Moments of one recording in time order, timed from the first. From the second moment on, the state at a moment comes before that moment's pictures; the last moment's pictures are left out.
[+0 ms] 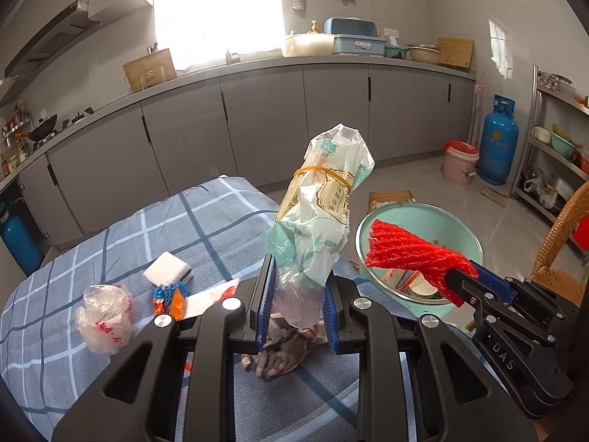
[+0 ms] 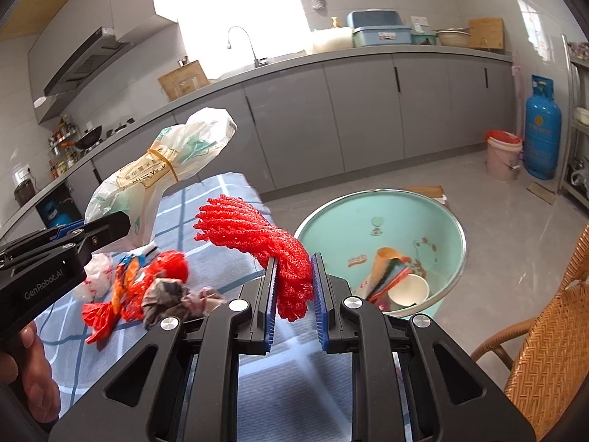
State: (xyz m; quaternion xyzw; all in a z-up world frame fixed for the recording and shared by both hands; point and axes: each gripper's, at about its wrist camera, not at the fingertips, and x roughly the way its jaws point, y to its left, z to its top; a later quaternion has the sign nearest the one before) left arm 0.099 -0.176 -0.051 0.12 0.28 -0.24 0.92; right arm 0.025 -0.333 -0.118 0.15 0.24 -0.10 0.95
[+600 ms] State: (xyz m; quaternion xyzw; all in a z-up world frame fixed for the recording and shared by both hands) left arm 0.113 -0.245 -0.063 0.13 0.29 -0.28 0.91; right arm 0.036 -0.390 -0.118 0.17 0.23 -0.16 0.94
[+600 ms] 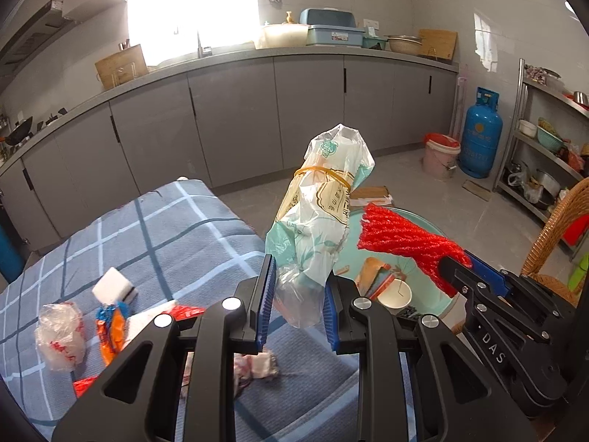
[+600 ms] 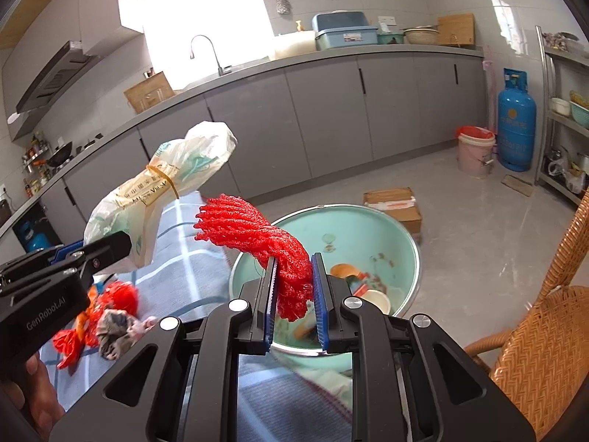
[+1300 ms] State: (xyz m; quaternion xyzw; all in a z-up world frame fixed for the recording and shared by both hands) left arm 0.146 -0.306 -0.109 0.13 0.35 -0.32 0.87; right arm 0.067 -0.431 -0.143 0.17 0.27 -0.19 0.93
